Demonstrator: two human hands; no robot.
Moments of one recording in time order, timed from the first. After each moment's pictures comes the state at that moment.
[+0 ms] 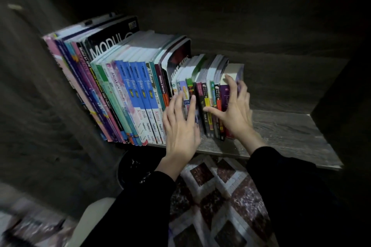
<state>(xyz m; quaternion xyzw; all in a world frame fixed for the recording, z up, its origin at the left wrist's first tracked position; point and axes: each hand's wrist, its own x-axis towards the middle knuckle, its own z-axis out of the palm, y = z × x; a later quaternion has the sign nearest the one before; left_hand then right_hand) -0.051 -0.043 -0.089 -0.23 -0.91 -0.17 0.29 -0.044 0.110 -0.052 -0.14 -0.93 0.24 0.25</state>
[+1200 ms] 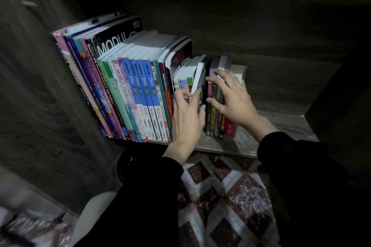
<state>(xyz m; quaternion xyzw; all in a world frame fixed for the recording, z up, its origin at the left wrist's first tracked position) -0.047 -0.034 -0.050 -0.22 -0.87 -0.35 0.25 -0.046 0.121 -0.022 0.05 -0.96 0.10 0.24</state>
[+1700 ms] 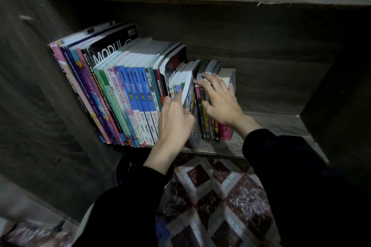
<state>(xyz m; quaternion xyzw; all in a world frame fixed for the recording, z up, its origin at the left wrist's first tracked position) -0.021 -0.056 0.010 -0.14 -0.92 -0.36 0.10 -0.050 0.103 -0.012 0.03 -0.98 0.13 0.17</state>
